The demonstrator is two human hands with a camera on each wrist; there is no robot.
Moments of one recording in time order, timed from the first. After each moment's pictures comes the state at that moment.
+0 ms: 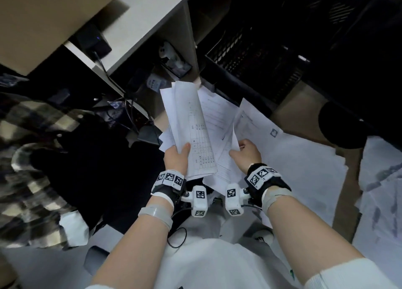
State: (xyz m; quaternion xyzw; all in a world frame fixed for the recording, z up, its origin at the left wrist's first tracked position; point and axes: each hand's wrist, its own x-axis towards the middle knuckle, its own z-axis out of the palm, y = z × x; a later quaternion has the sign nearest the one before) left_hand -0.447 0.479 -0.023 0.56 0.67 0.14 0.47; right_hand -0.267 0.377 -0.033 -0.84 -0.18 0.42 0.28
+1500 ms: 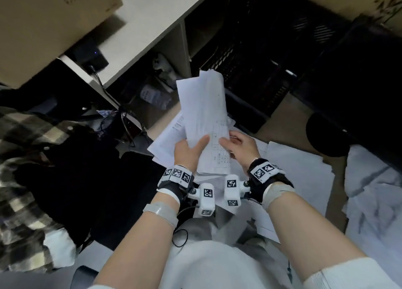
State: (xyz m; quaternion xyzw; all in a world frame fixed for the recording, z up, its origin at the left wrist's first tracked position) left_hand -0.386 0.485 0.003 0.52 0.57 0.19 0.61; right_hand -0.244 0.397 0.007 -0.70 -0.11 0.49 0.51
